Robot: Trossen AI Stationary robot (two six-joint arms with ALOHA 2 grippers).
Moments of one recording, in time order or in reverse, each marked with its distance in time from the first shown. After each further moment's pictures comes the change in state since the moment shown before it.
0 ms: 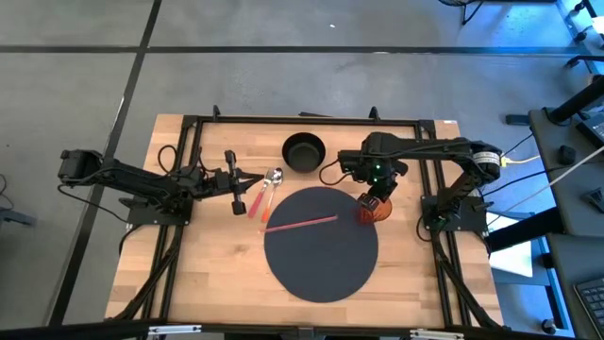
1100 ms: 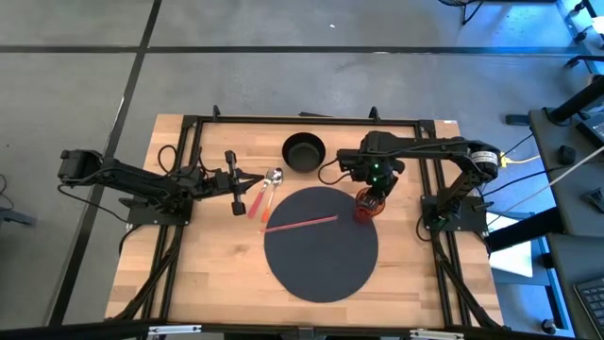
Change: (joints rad) left arm 0.000 0.000 0.000 0.000 0.009 0.003; right arm -0.014 0.013 0.004 0.002 0.007 -0.095
